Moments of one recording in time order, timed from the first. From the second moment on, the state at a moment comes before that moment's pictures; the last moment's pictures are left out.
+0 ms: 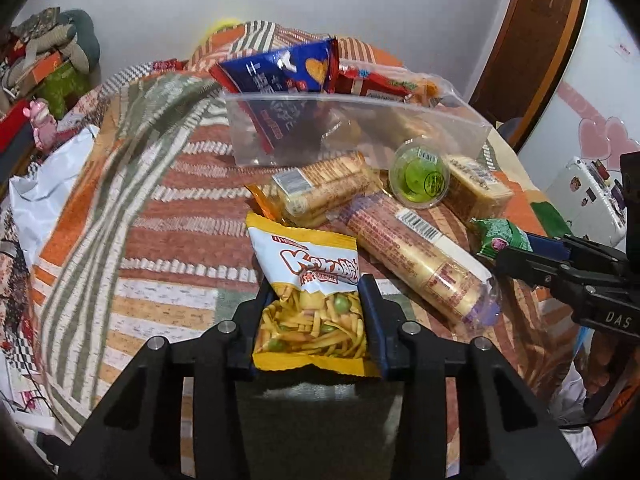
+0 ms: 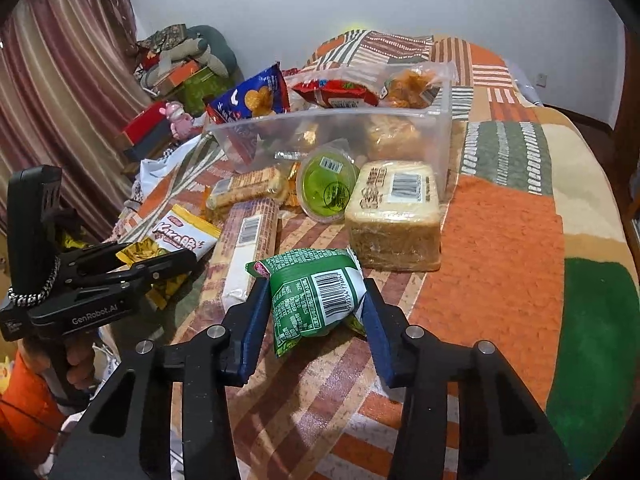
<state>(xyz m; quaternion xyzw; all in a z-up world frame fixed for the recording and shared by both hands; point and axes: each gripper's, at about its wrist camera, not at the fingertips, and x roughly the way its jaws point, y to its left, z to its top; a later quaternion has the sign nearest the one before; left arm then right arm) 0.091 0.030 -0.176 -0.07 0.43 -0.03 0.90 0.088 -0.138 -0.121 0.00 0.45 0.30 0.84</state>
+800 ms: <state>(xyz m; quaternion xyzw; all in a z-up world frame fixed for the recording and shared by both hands) 0.126 0.016 -0.095 -0.05 0.34 -0.05 0.94 0.117 -0.153 -0.048 0.03 0.34 0.27 0.90</state>
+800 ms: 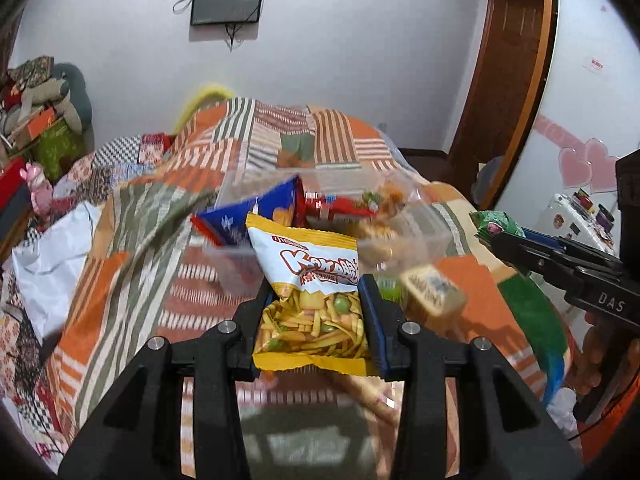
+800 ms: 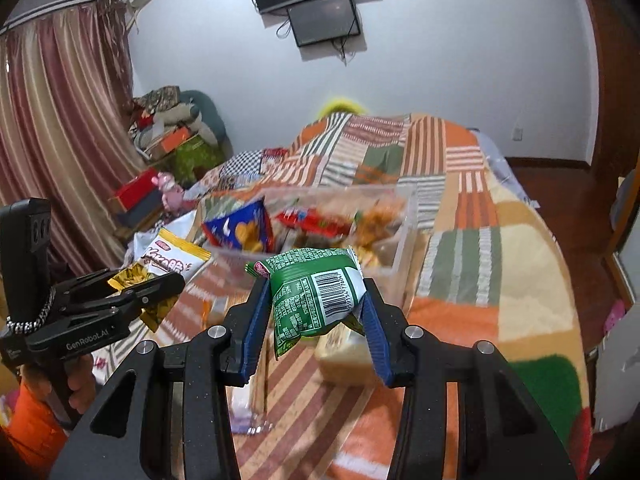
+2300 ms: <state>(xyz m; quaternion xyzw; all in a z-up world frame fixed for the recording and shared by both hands) 0.307 -0.021 -0.127 -0.05 0.40 -0.09 0.91 0.218 -0.127 -0.089 0.01 0.40 0.26 0.88</state>
